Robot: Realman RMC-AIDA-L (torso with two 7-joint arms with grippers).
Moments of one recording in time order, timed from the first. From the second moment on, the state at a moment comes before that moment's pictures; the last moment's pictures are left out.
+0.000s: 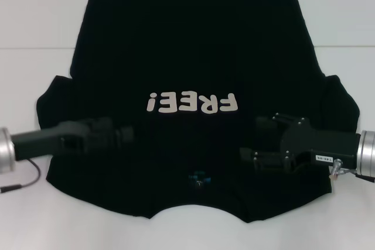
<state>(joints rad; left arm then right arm) -0.52 -2.03 0.50 0.56 2.07 1.51 -1.66 0.59 2.09 -0.69 -0.49 -1.99 -1.35 1.15</state>
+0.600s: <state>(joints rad) -0.54 -1.87 0.46 0.53 2.18 1.30 -2.46 0.59 2.09 -0.70 -0.47 -1.99 -1.33 1.15</state>
